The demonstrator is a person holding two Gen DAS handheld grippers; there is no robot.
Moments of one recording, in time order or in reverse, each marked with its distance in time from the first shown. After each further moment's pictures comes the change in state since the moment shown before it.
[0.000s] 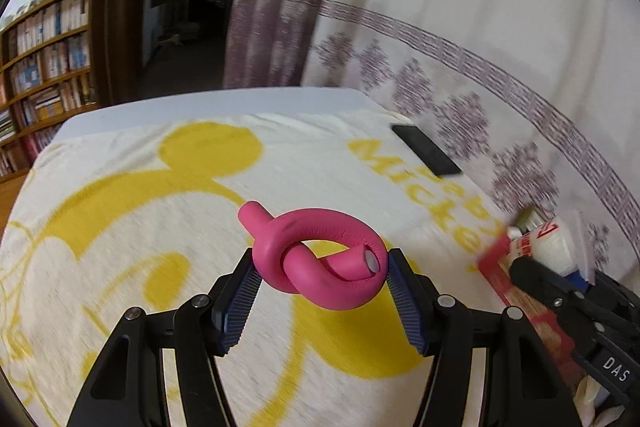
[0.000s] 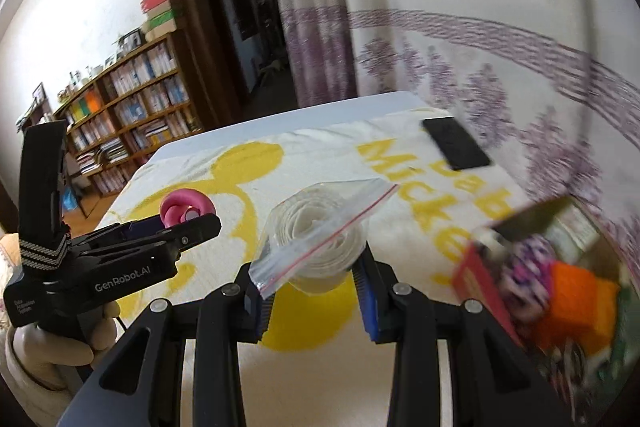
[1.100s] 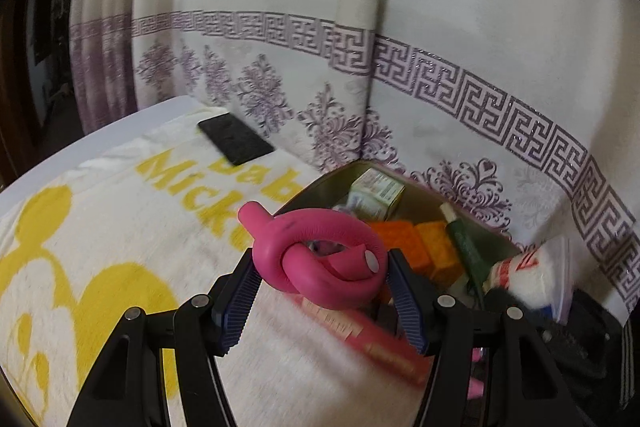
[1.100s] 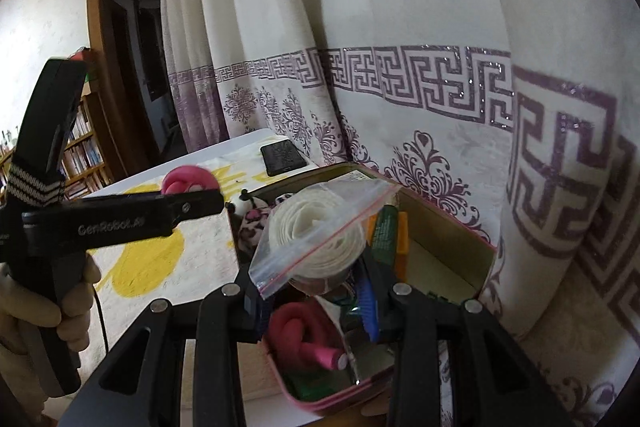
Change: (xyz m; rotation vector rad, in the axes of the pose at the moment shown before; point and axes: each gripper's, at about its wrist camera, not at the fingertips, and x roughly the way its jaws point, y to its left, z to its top) left arm 0.031 -0.218 -0.004 0.310 0.050 -0.261; right arm -0.118 -0.135 -0.077 0.166 -0.186 -0.289
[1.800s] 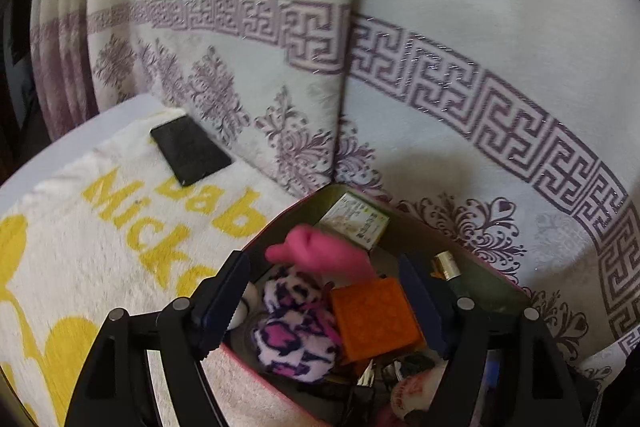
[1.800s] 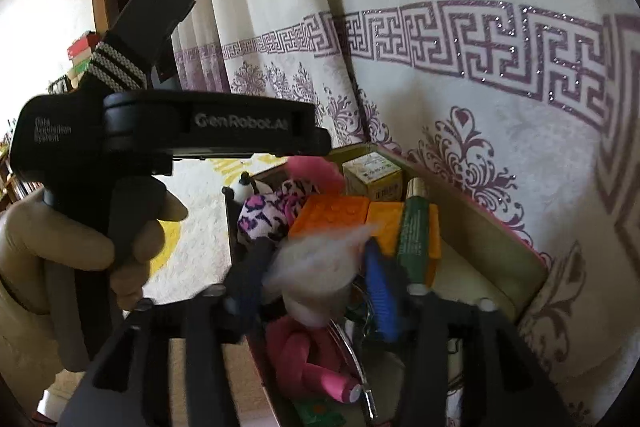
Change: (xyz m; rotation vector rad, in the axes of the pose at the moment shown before) left arm 0.065 -0.012 0.040 -0.005 0.079 -0.050; right arm 0.029 0.004 -0.005 -0.028 0.073 0.036
